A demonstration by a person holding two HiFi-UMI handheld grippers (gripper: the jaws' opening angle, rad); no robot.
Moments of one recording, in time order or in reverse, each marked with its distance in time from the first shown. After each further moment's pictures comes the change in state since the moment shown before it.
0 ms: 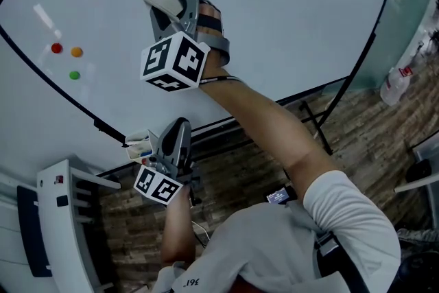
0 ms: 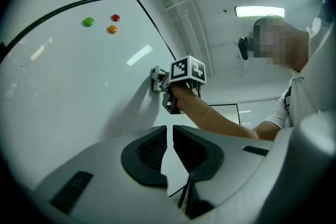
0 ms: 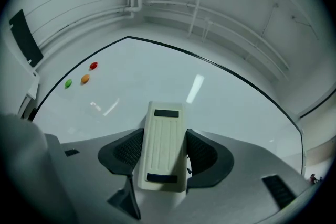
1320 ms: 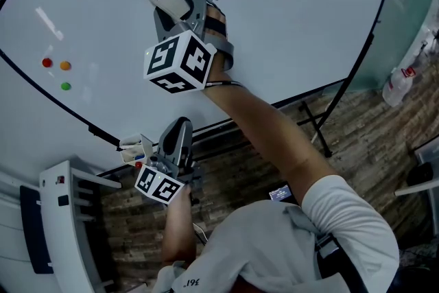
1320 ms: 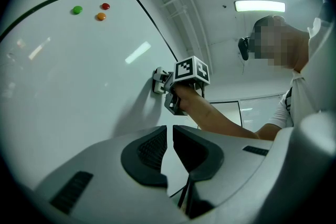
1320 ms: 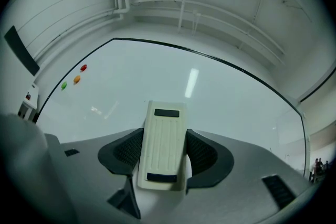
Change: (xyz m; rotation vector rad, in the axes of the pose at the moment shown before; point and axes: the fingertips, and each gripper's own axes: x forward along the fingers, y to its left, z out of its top) left arm 0.045 -0.028 -0.021 0.011 0.014 0.008; right arm -0.010 -0.056 -0.036 0.102 0.027 0.020
